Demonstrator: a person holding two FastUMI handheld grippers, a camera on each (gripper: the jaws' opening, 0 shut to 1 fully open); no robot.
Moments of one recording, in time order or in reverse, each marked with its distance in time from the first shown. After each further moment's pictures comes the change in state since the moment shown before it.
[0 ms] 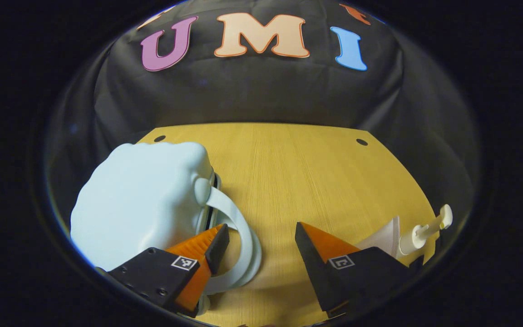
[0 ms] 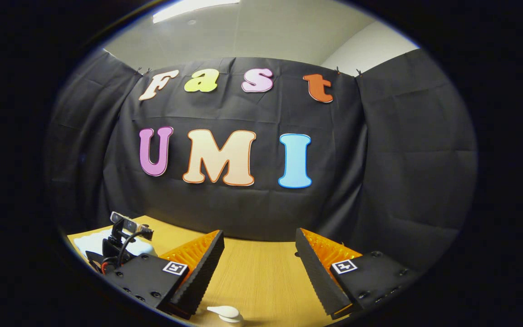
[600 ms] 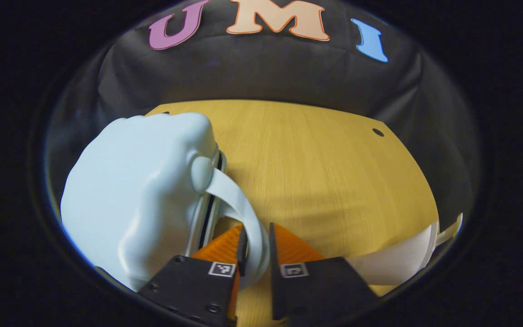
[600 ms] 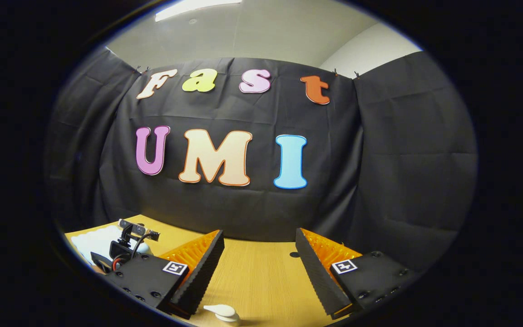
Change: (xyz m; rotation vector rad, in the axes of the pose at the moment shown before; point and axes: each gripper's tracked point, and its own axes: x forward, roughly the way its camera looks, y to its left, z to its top) left arm 0.019 0.017 -0.019 -0.059 0.116 0.014; right arm -0.005 -0.006 0.000 -0.010 -0.011 -0.028
